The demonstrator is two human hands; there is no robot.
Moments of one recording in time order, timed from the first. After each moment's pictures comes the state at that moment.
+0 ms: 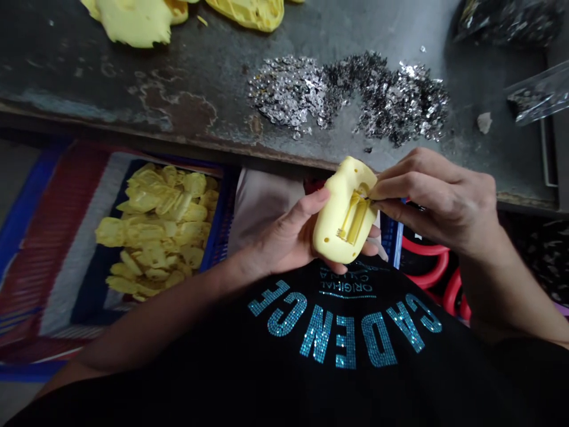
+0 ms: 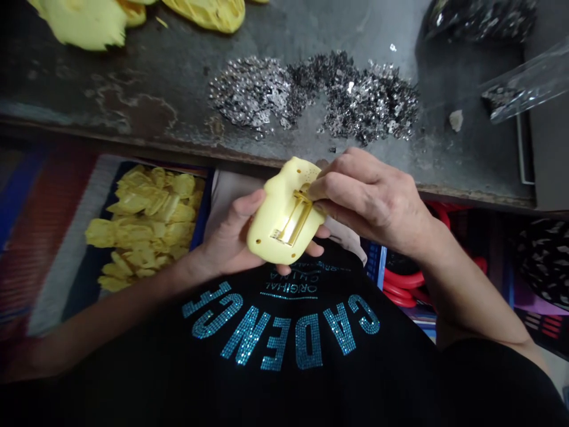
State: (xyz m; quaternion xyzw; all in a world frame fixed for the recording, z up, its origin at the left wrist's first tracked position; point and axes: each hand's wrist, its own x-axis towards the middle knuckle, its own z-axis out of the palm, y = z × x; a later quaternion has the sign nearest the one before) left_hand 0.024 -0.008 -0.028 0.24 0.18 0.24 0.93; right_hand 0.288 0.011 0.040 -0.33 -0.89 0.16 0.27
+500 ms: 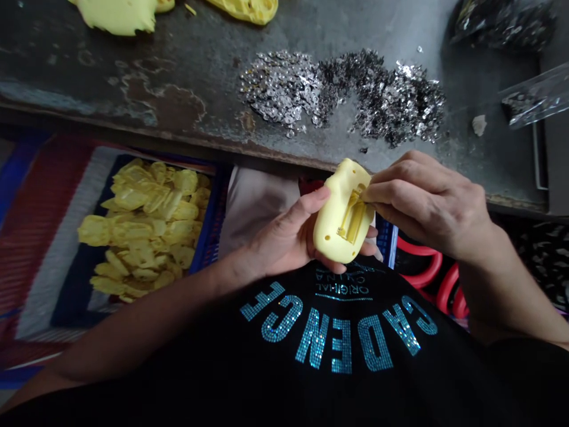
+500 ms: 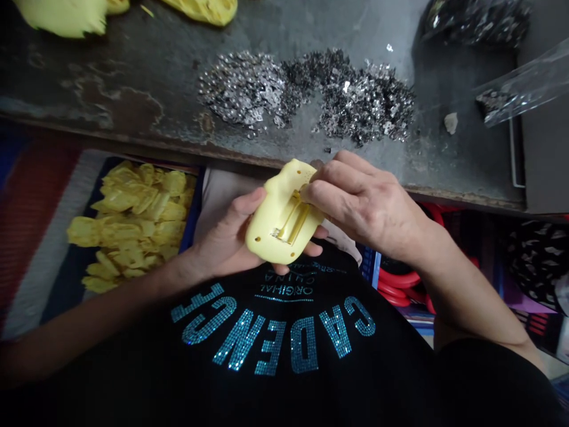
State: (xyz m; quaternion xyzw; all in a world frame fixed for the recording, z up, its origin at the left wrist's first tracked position) left_hand 0.033 -0.007 -0.023 0.21 0.19 0.25 0.92; right_hand 0.288 0.015 0.042 -0.29 -0.93 0.07 0.22
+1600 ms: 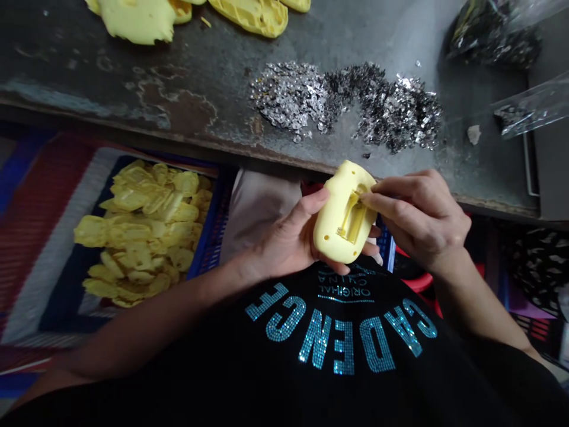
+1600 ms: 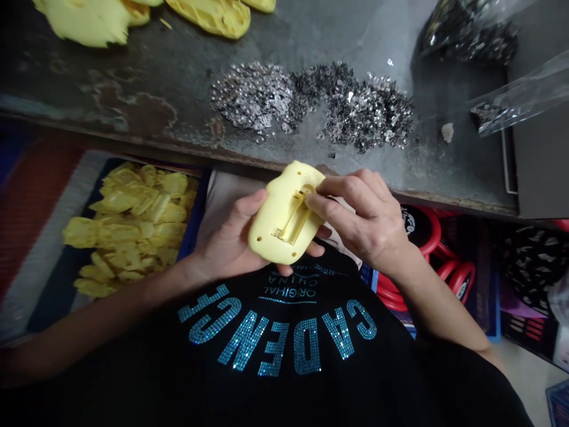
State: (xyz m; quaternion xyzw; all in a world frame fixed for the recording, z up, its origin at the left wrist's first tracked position) left_hand 0.032 -0.009 -0.026 0.20 0.16 0.28 0.93; right_hand 0.276 -0.013 0.012 -0.35 -0.88 -0.02 0.32
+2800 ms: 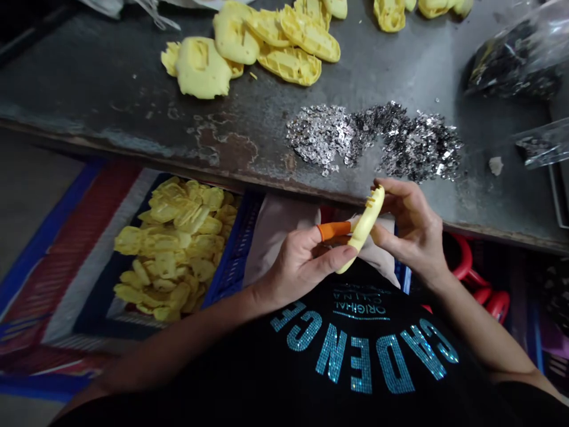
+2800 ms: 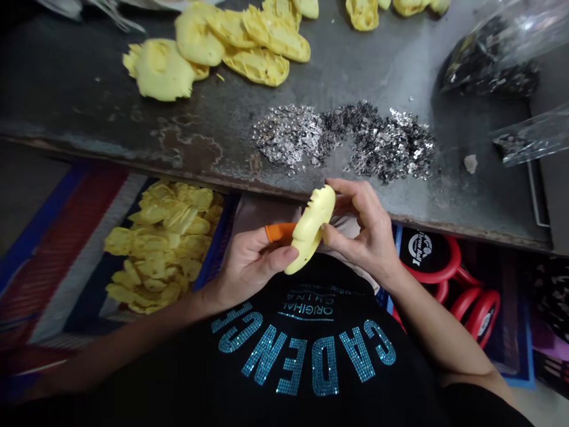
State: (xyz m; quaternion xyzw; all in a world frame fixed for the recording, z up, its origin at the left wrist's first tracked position) left_hand -0.003 -0.020 -0.036 0.40 0.38 0.39 0.74; right_hand 0.243 0.018 -0.028 -0.44 -0.71 0.33 0.44
